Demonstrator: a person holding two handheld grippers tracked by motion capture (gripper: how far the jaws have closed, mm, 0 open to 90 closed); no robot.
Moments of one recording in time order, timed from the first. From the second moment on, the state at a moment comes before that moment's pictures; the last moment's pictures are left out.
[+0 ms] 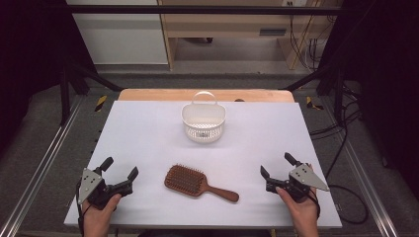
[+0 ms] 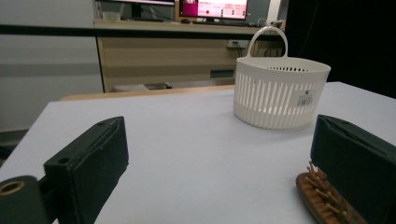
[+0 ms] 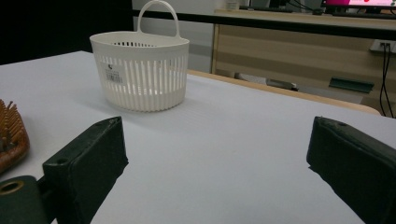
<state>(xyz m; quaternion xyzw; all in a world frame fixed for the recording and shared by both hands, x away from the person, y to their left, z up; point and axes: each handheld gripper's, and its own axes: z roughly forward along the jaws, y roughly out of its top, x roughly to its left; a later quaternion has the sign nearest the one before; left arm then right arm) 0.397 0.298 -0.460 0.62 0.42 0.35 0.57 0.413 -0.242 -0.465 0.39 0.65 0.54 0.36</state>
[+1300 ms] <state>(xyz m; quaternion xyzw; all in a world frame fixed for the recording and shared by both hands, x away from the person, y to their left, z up) 0.440 0.246 -0.462 0.73 0.41 0.25 0.49 0.415 -0.240 -0.463 0.43 0.67 0.50 0.34</state>
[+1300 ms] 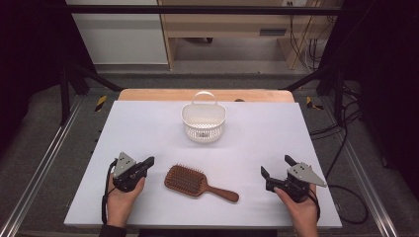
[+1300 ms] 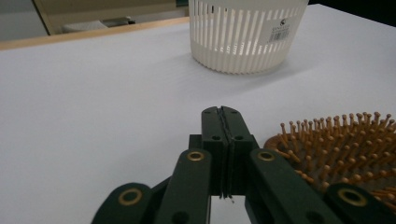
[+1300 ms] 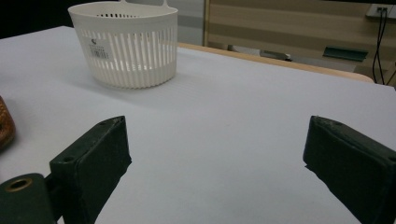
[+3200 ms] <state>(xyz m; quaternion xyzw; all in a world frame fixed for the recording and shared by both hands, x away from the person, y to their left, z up) 0.432 0.196 -0.460 0.75 0.38 0.23 0.48 0.401 -0.165 -0.438 0.32 0.85 0.39 0.17</state>
